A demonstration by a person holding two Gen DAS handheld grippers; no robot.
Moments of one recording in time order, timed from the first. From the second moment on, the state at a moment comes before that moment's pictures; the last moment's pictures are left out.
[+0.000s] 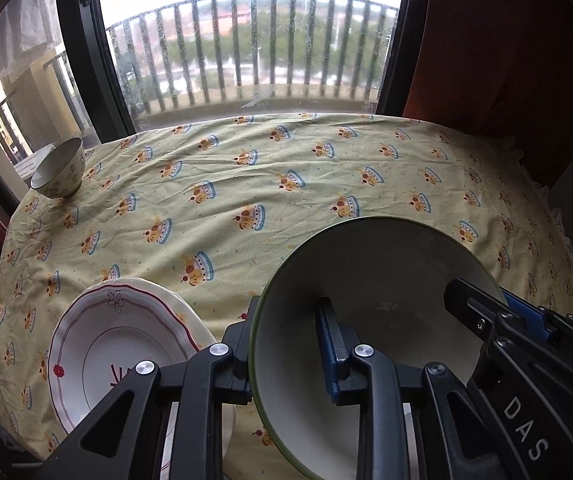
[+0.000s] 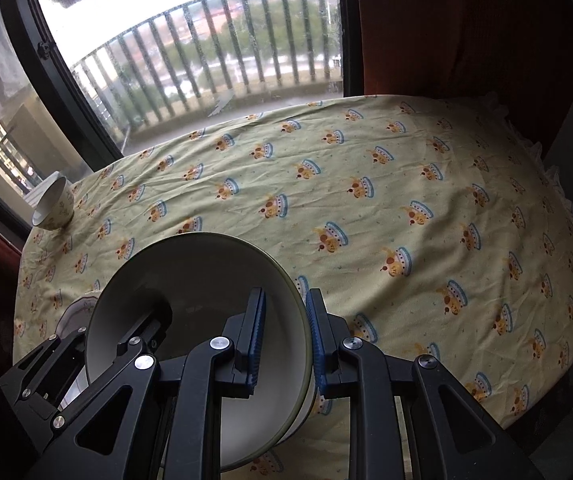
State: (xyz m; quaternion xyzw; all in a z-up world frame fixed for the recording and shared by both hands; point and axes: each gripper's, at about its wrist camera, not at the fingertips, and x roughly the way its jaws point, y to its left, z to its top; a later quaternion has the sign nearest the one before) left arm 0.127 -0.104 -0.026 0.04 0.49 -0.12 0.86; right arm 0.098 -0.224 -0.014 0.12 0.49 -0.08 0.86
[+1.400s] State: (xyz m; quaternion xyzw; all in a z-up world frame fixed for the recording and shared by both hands) left arm 0.116 -0.096 -0.069 0.06 0.55 -0.14 0.82; right arm 0.092 -0.203 -0.068 0.10 0.53 -0.07 0.84
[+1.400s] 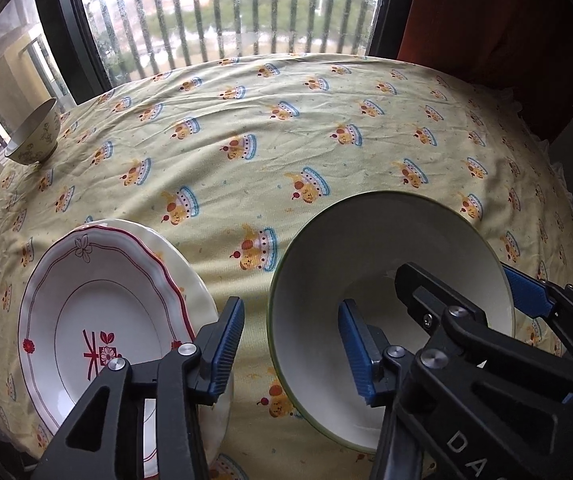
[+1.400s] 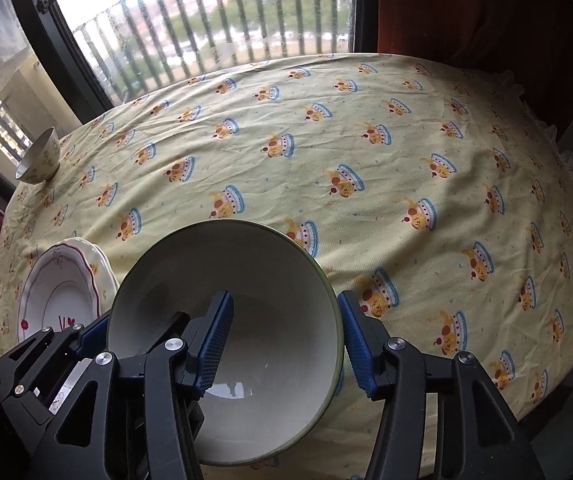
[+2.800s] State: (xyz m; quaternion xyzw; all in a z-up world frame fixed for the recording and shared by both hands) left arm 0.209 0.152 0.026 -0.01 0.48 -0.13 0.87; right arm 0.185 0.019 0.041 0.06 0.45 -0.08 0.89
